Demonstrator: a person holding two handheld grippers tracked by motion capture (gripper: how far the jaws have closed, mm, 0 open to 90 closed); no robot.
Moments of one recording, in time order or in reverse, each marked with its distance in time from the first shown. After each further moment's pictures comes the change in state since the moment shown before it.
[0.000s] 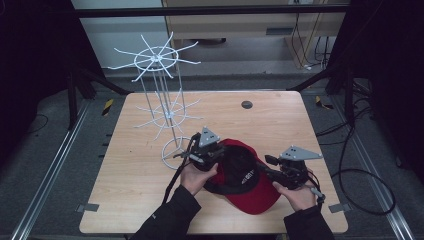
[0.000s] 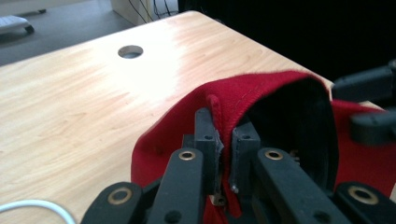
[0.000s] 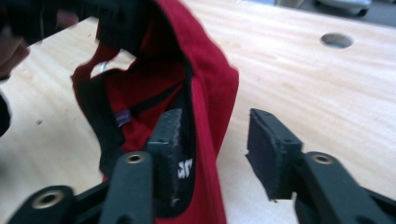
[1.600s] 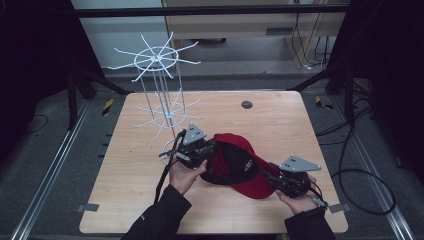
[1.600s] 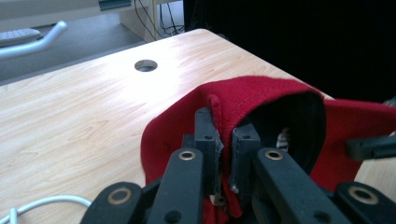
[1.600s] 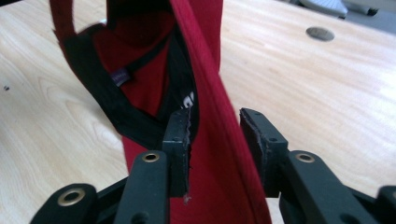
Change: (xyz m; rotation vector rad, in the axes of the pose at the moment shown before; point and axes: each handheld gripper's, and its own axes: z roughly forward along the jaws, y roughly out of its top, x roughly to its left) left arm 0.014 0.005 -0.028 -0.061 0.010 -0.015; right arm 0.006 -0.023 -0.004 0.027 -0.078 -0.091
